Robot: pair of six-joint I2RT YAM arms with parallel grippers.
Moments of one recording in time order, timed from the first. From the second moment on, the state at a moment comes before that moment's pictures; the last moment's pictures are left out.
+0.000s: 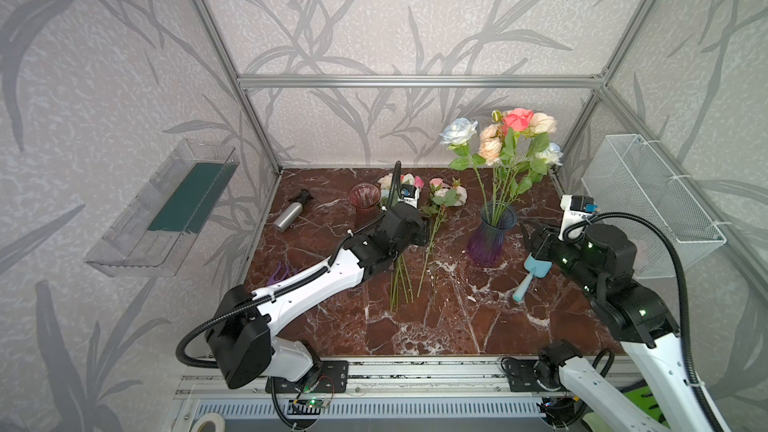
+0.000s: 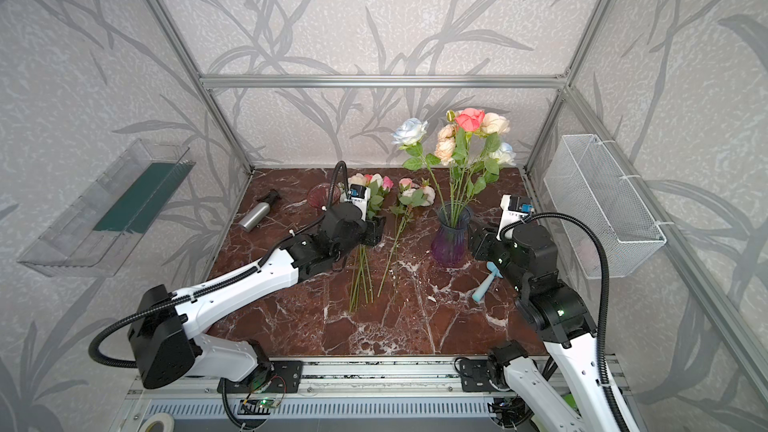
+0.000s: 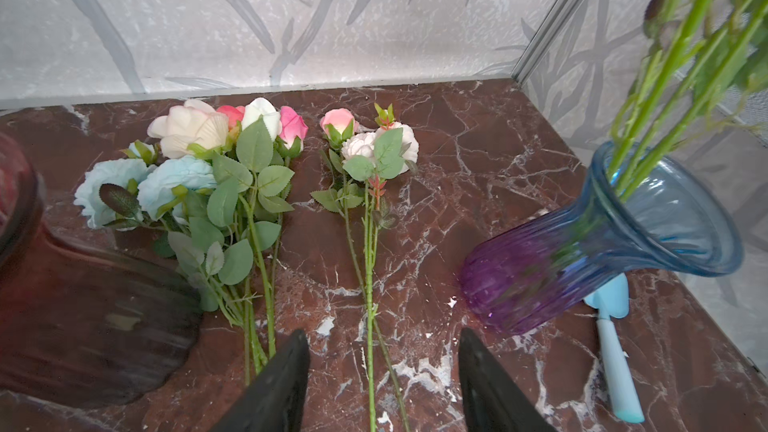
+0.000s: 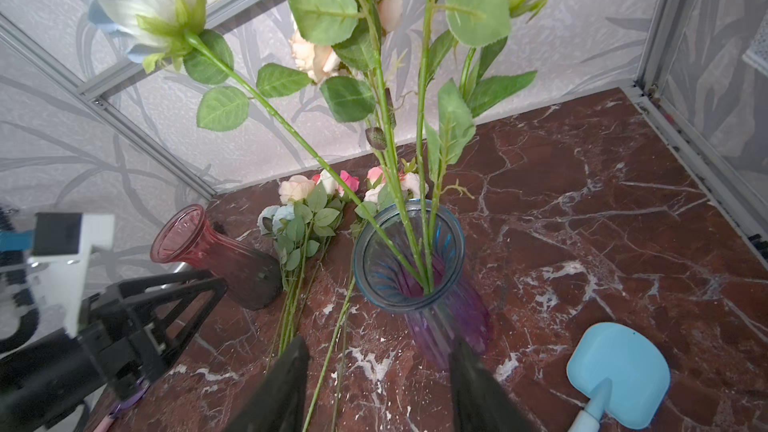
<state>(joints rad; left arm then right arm) -0.80 1.44 1.11 -0.18 -0.29 -0.42 0.31 0.68 1.00 -0.67 0.02 0.46</state>
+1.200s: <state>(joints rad) -0.78 1.36 1.06 -0.18 -0.28 -0.32 0.31 0.68 1.02 -0.75 0.03 0.43</state>
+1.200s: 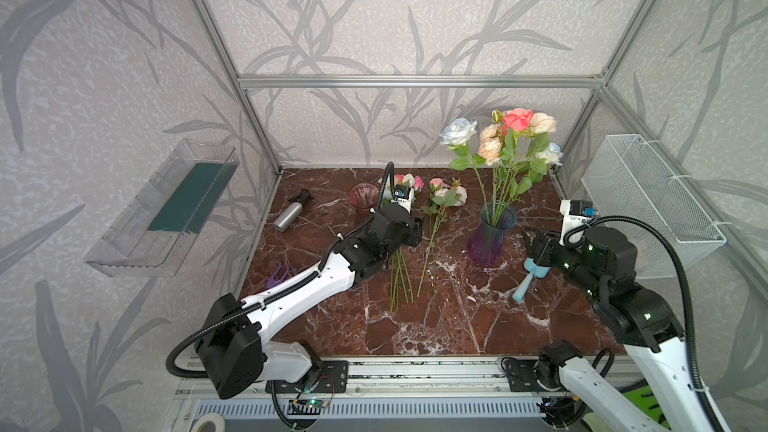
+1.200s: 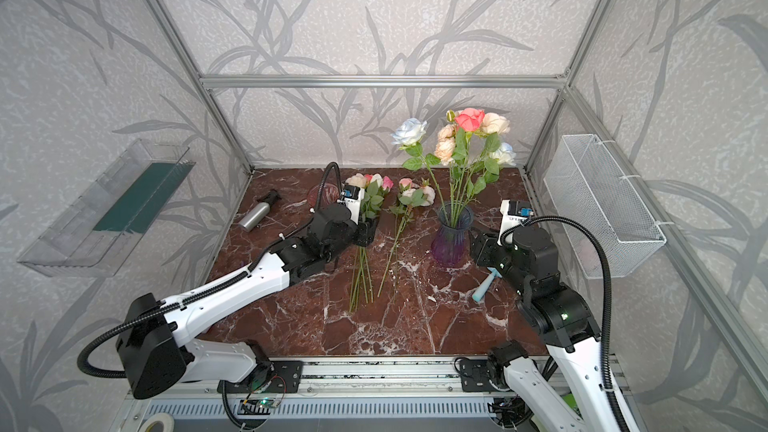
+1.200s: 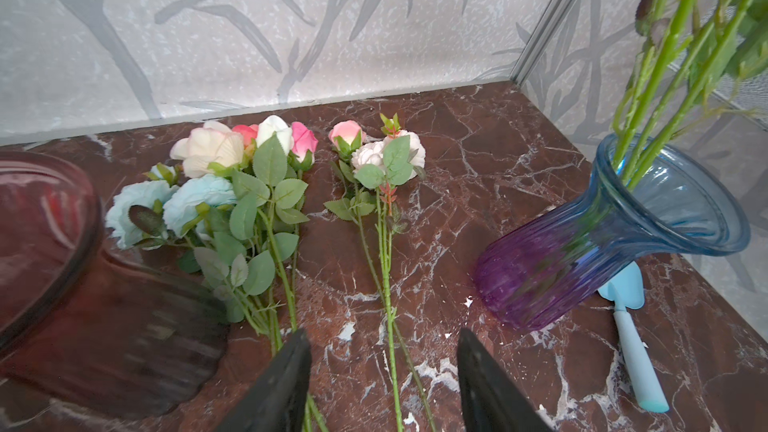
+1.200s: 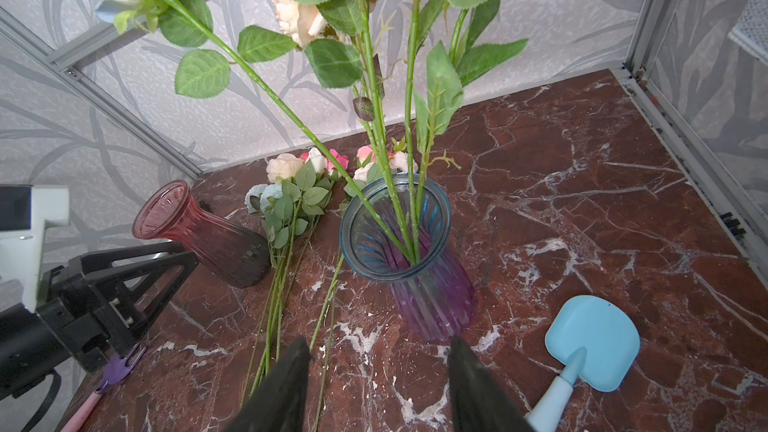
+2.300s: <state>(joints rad) -0.72 2.08 1.72 -0.80 -0.23 -0.31 0.31 0.67 0.88 -0.63 -0.02 0.43</state>
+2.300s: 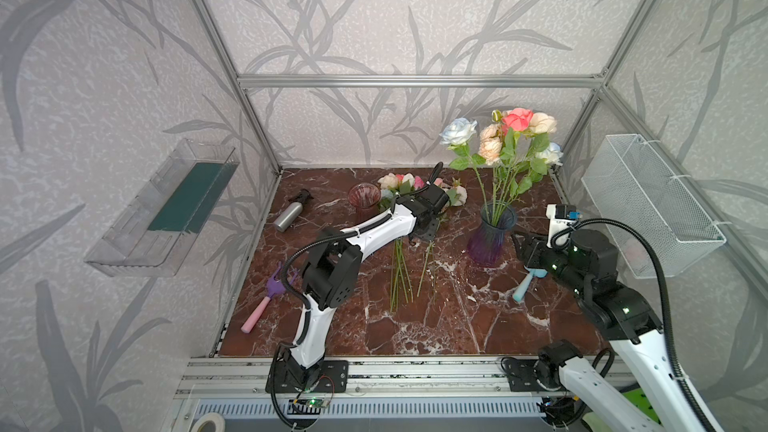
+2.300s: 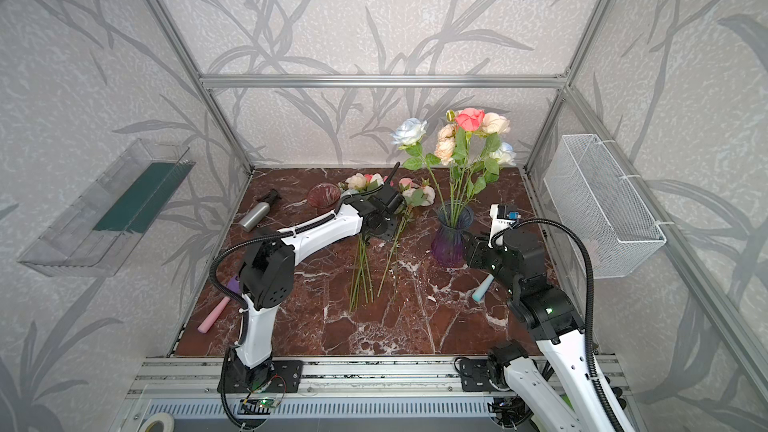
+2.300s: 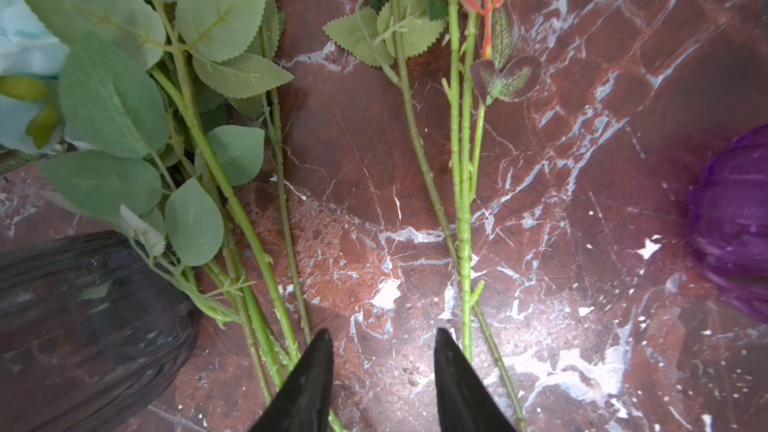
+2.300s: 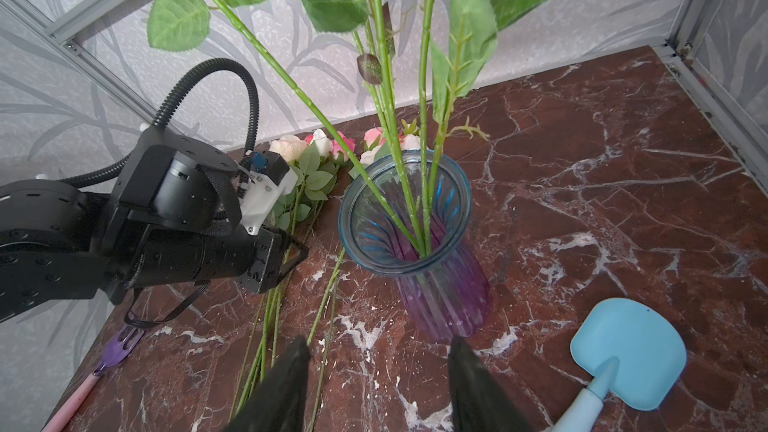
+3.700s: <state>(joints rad) -0.72 2.00 1.67 -0.69 0.01 -0.39 0.31 0.61 0.87 -0.64 -0.03 0.44</state>
